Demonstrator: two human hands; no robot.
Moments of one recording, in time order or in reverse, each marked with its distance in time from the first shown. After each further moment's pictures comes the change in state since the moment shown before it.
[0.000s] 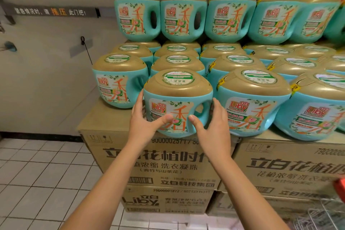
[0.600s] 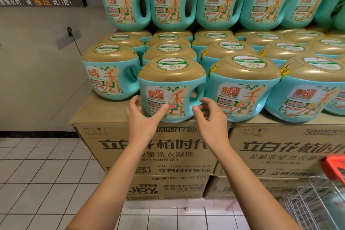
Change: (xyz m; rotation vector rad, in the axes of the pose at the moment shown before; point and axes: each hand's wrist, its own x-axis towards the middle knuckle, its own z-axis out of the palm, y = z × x) left_hand -0.025 0.004 0.018 0.137 0.128 -0.157; right_hand -0.007 0.009 -0.010 0.125 -0.033 0.067
